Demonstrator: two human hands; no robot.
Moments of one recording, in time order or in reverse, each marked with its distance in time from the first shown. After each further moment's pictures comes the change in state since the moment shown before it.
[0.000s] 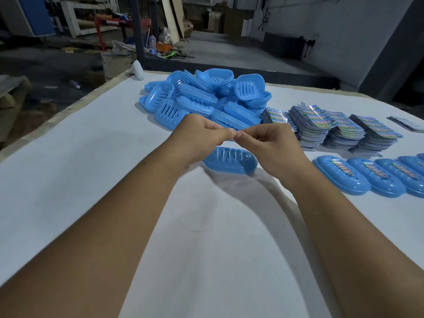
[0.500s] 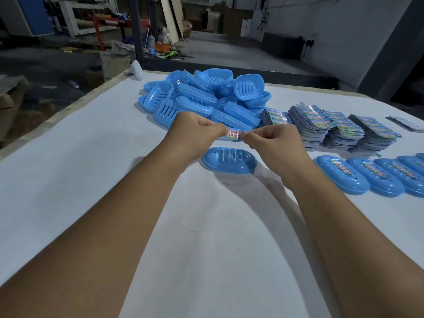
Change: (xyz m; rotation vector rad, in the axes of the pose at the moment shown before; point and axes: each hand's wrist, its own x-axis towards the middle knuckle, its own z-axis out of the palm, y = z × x) left_hand 0.006 -0.005 -0.001 -0.062 0.079 0.008; right_hand 0.005 0.005 -0.004 -0.095 0.139 0.181
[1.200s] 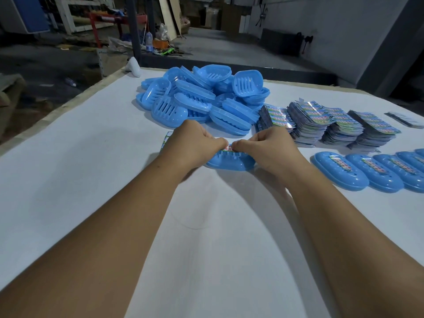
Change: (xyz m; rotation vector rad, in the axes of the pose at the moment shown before) left_hand 0.002 -0.018 0.013 0.272 0.023 -0.002; right_hand -0.001 0.002 0.005 -0.177 -0.075 0.122
